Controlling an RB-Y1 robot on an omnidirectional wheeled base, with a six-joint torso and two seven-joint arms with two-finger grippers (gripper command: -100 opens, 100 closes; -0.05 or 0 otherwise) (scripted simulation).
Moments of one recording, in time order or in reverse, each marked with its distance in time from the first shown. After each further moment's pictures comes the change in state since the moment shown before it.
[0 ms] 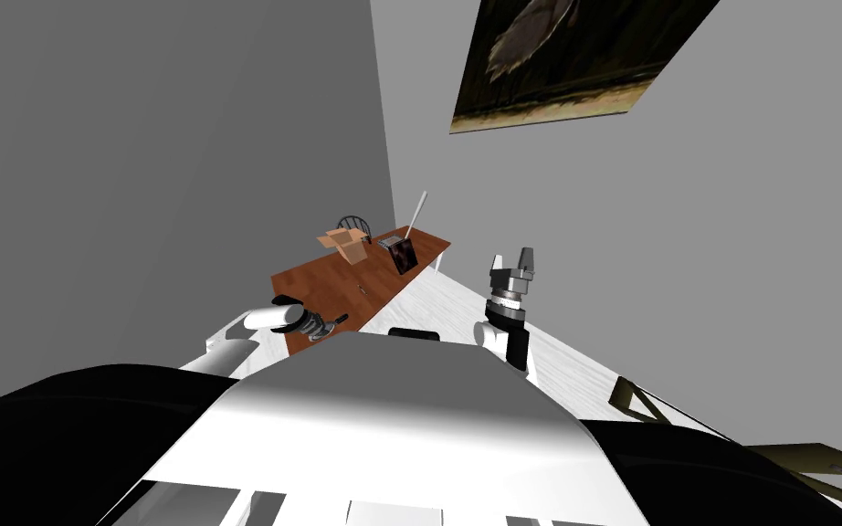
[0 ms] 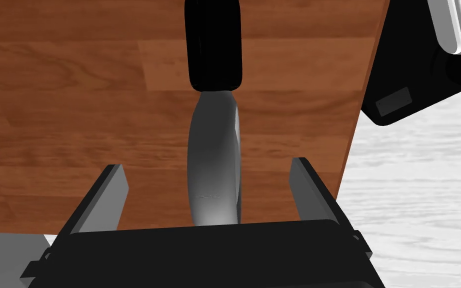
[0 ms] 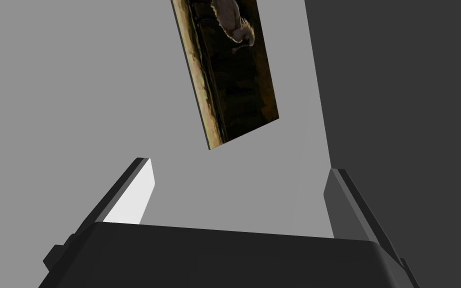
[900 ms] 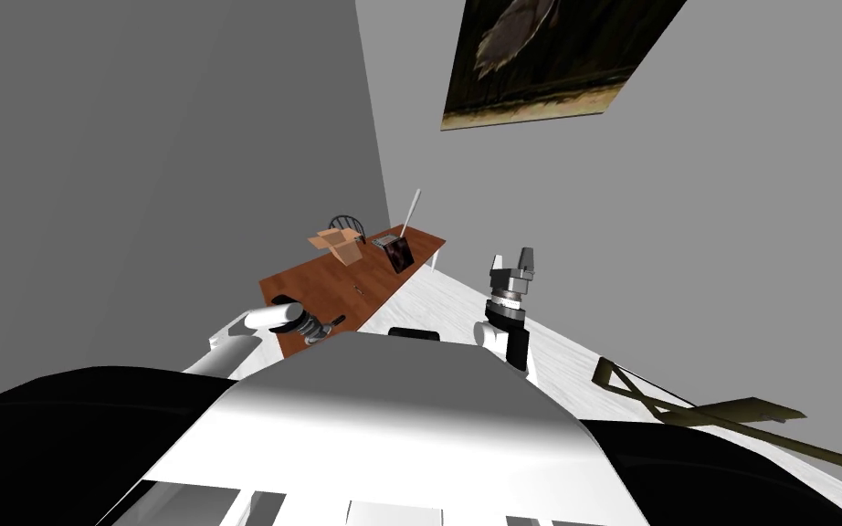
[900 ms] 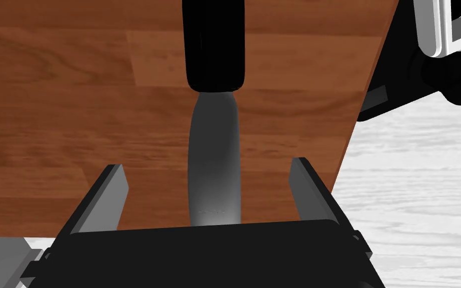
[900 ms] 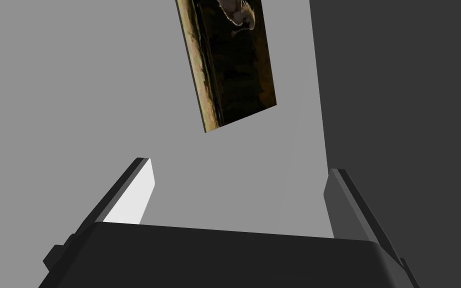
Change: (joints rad) left arm -0.055 -0.003 0.008 0.116 0.004 0.046 0.027; right arm 0.000 0.000 0.000 0.000 0.000 0.000 0.000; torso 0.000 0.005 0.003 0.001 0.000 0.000
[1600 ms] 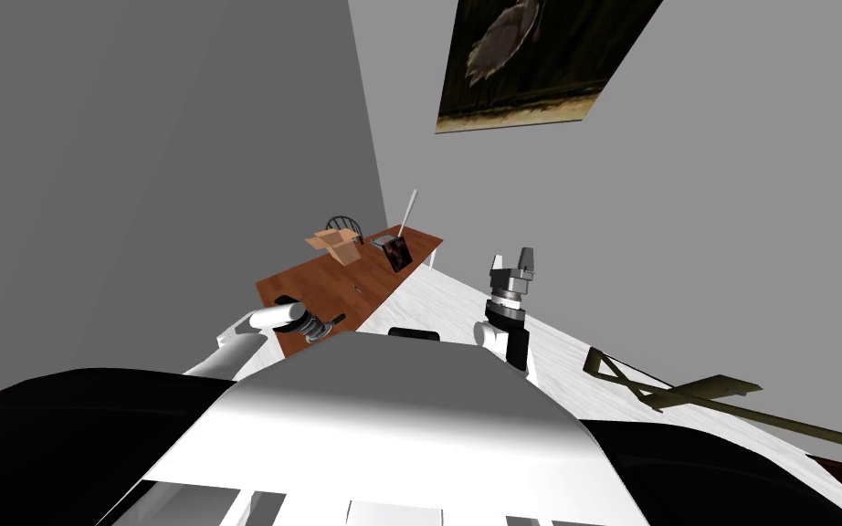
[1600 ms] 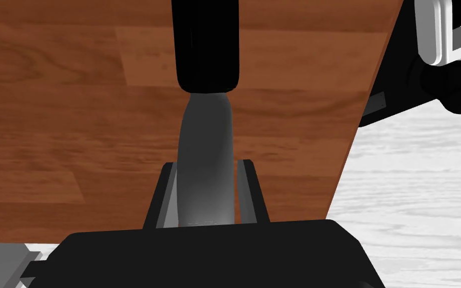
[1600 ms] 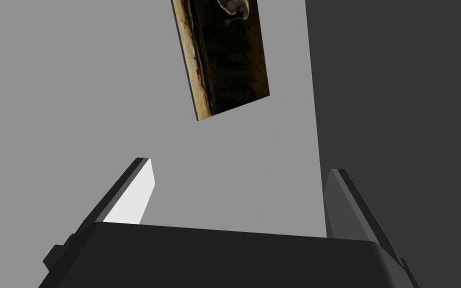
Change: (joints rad) left arm -0.039 -0.018 -0.007 0.068 -0.018 -0.018 -0.002; right arm 0.000 0.000 0.000 0.000 0.000 0.000 0.000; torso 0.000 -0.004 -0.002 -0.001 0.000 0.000
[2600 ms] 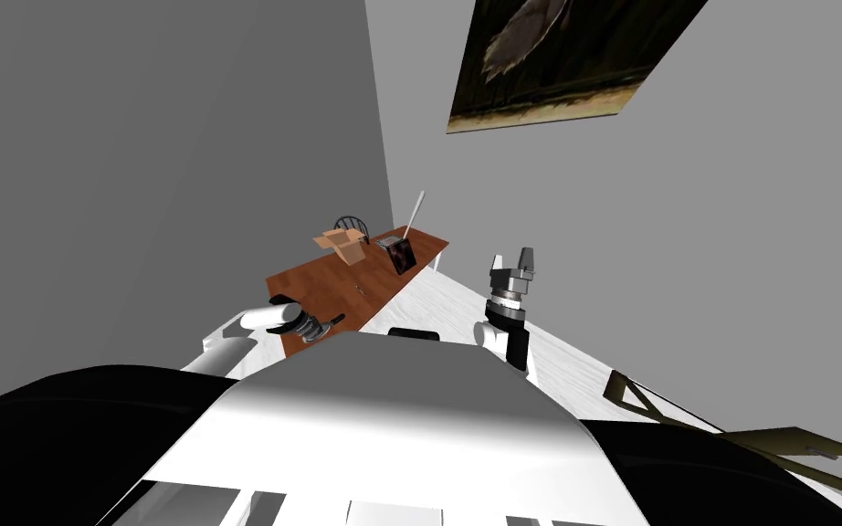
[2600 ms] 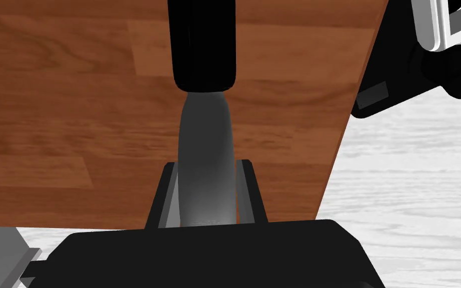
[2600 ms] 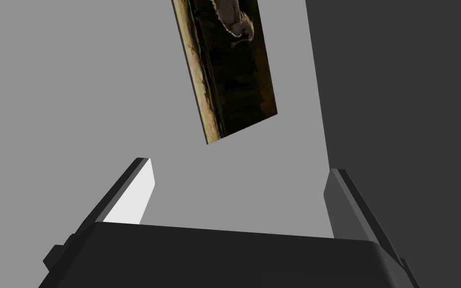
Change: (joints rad) left arm 0.072 0.033 0.012 -0.126 0.034 0.034 0.005; right arm 0.000 0.000 0.000 0.000 0.000 0.000 0.000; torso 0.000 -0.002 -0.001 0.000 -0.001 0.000
